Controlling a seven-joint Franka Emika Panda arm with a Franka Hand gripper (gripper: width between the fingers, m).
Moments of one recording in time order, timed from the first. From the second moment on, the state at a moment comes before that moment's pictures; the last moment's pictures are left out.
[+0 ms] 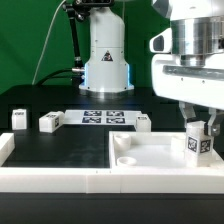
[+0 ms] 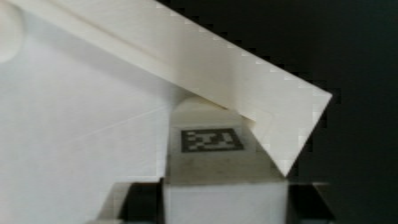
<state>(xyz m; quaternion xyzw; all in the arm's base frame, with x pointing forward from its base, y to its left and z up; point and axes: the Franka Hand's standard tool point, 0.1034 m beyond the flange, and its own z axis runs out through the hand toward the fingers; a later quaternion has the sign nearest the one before) 0.623 0.122 0.080 -0.83 0.55 -0.01 0.06</state>
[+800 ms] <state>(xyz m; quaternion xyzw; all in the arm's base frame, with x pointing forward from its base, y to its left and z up) 0.624 0.130 0.080 -0.59 0.80 0.02 0.07</state>
